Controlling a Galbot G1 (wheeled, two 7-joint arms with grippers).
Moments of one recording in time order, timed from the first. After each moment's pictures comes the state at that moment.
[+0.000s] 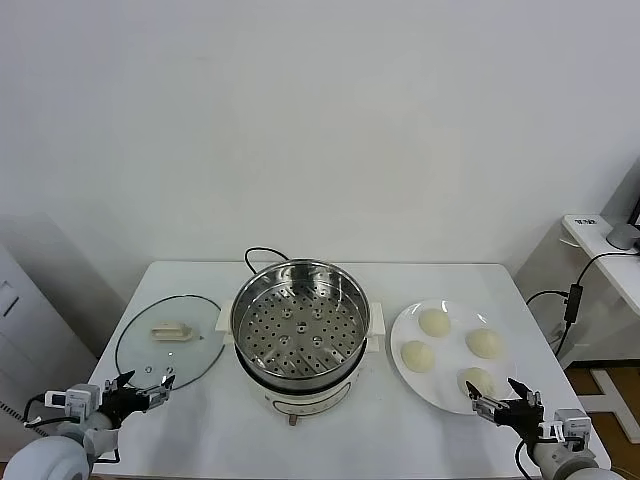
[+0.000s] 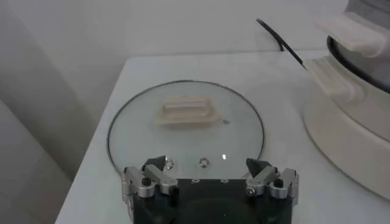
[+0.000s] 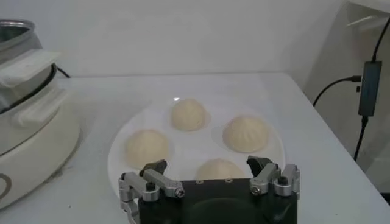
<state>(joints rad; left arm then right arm) 1.52 -0.81 -0.57 -1.94 -0.76 0.48 -0.14 -1.72 0.92 0.73 2.03 0.72 -0.37 0.10</state>
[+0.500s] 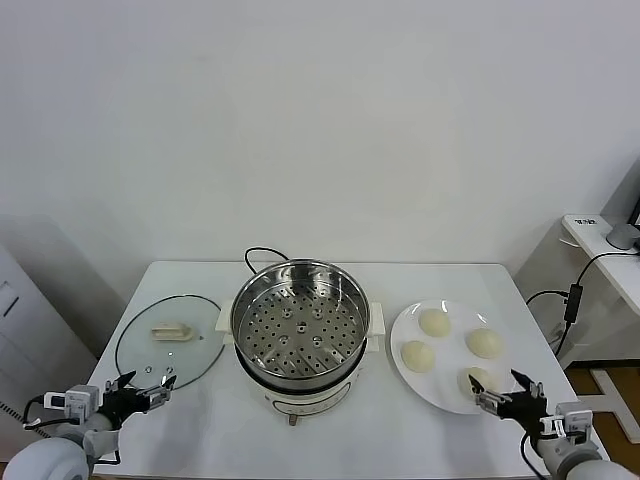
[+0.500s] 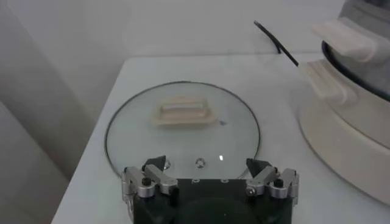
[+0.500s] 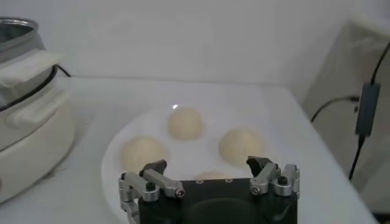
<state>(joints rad) 1.53 -0.82 -0.59 -1.96 -0.76 0.49 -0.15 -1.59 0.85 0.75 1.96 0.42 -0.30 -0.01</state>
